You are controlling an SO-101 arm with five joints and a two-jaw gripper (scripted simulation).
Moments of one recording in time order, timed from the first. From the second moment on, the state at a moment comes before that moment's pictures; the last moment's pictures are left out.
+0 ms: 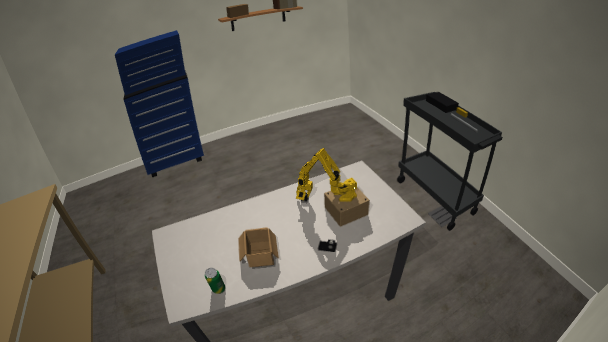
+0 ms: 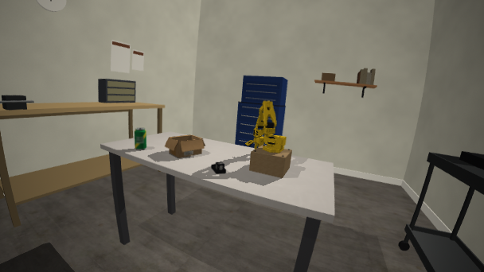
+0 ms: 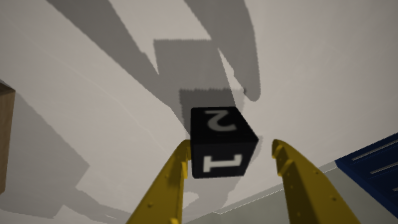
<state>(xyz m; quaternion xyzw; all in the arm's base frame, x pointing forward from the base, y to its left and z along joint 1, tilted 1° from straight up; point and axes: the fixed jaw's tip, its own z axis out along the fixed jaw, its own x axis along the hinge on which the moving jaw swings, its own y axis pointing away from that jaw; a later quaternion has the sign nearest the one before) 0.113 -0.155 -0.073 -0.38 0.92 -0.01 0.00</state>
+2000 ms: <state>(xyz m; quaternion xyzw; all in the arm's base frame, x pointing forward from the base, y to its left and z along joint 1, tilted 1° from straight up) 0.115 -0.158 -0.016 -0.38 0.92 -0.01 0.00</state>
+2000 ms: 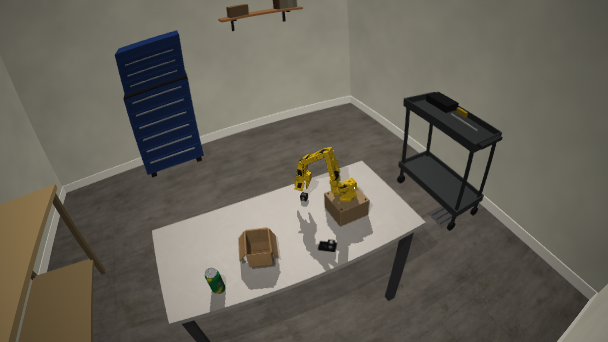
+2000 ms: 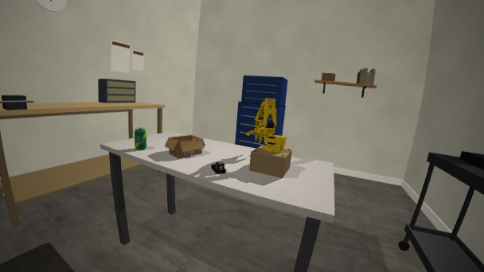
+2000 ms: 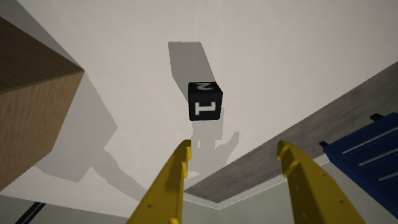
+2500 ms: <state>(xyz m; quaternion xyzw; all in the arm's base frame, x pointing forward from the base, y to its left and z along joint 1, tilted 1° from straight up) 0.130 -0.178 0.022 -0.38 0.92 -0.12 0.03</state>
